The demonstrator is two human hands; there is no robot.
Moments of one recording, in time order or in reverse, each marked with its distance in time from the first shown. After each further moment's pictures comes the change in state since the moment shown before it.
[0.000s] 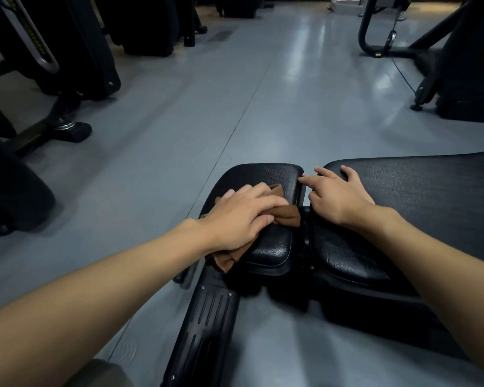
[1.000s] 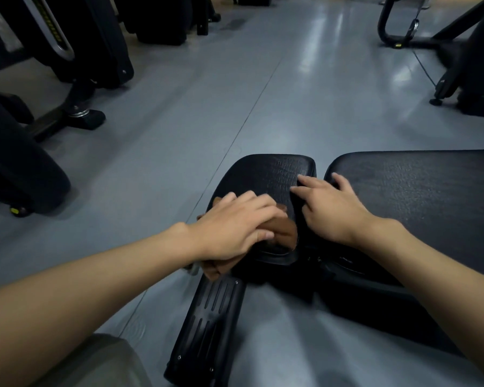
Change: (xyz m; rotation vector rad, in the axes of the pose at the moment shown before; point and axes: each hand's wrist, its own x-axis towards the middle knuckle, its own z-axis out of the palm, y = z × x) left_hand -0.041 0.003 -0.003 0.175 -0.039 0.115; right_hand -0.032 -0.043 0.002 -0.015 0.025 -0.131
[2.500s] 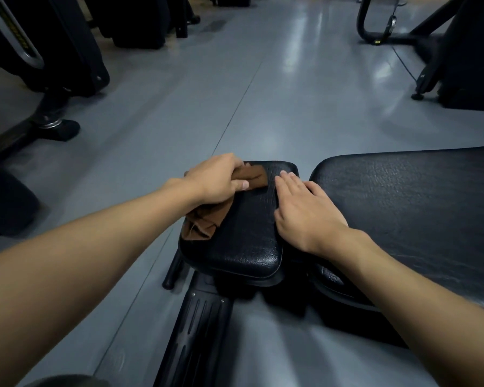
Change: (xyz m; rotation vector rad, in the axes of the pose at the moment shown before) left_hand 0.098 -0.079 -0.007 -0.180 -0.078 -0.461; right_hand 0.020 0.002 0.018 -0.081 -0.004 0.044
